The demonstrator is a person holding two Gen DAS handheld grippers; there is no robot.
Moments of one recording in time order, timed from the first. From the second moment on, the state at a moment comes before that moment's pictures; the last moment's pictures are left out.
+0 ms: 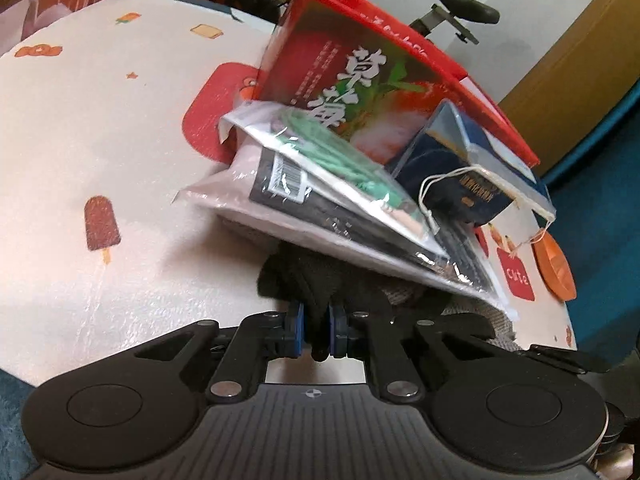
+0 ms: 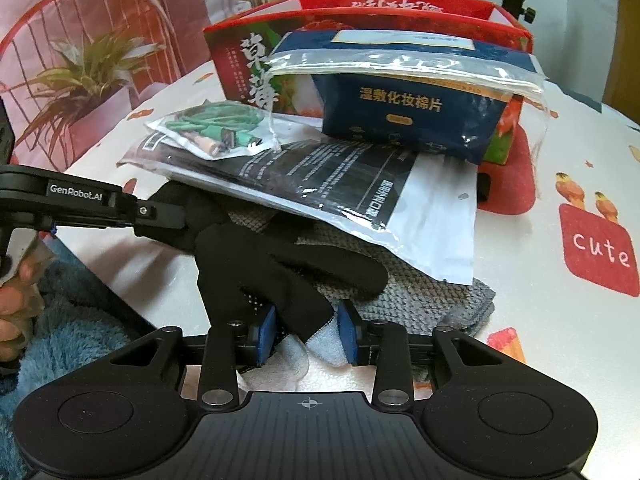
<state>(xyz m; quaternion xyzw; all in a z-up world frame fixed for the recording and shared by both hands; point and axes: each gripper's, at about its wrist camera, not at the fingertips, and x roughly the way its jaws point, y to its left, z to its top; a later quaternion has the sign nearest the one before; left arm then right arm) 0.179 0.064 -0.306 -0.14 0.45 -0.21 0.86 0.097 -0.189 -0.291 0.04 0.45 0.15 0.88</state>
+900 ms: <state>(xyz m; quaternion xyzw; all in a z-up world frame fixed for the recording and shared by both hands) 0.123 0.060 -0.232 -0.07 0.30 -0.23 0.92 0.084 -0.196 -0.230 0.06 0.33 0.20 0.92</state>
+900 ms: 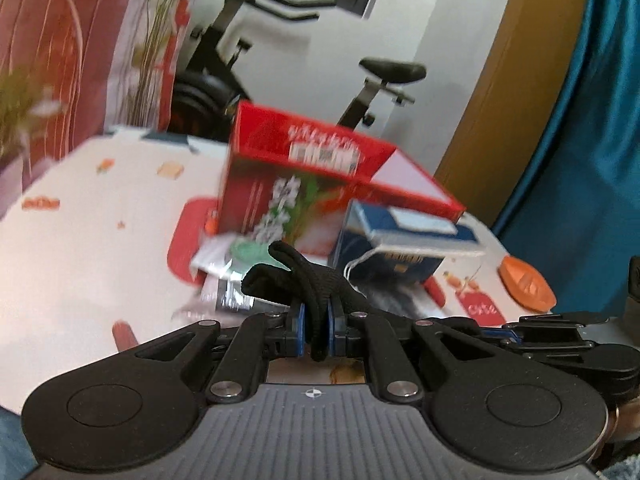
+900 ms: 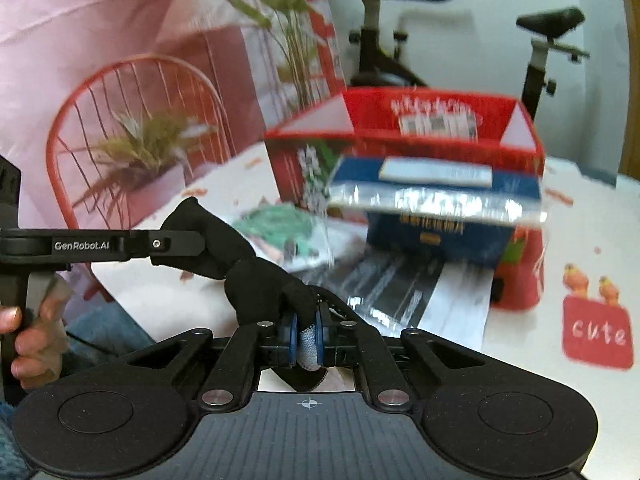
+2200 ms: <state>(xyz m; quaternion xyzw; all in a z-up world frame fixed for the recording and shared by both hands) 0.299 -0.011 -0.158 -0.04 0.27 -0.25 0.93 0.286 -0.244 -0.134 -0.01 0.27 0.15 0.95</state>
